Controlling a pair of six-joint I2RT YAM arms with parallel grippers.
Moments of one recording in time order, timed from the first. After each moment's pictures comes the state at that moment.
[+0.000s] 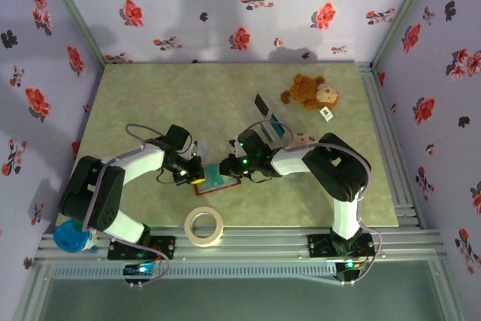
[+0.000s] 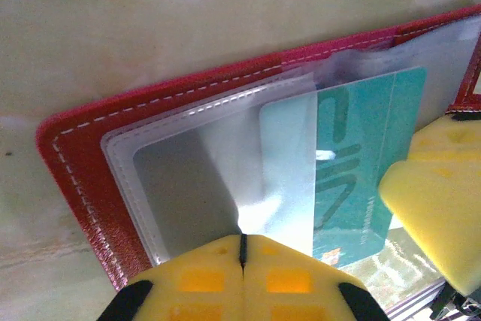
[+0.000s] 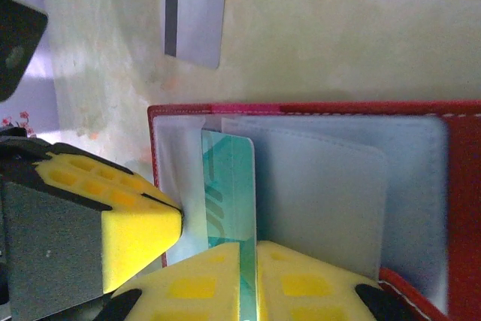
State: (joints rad) left arm -0.43 1.52 0.73 -0.54 0.46 -0.62; right arm 0.83 1.90 0.88 0.24 -0.55 0.91
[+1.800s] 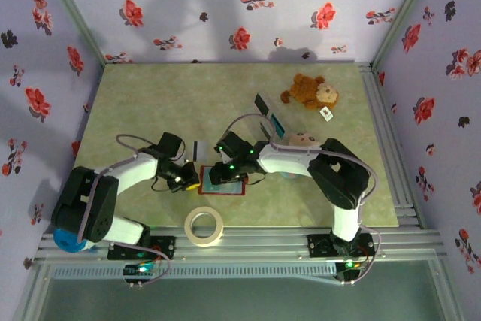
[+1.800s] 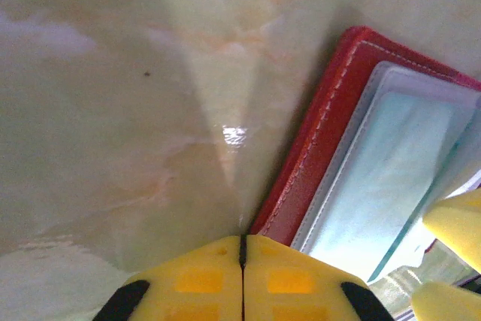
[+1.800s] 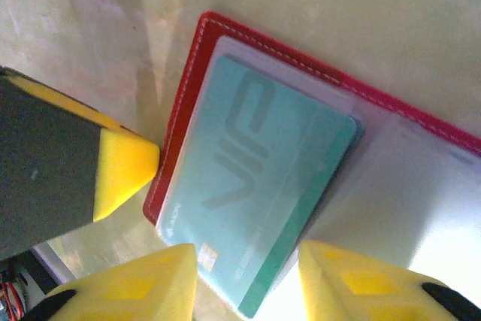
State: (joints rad) left arm -0.39 1.43 0.61 -0.50 0.45 -0.69; right arm 0.97 1.85 1.13 -0.33 -0.33 0.66
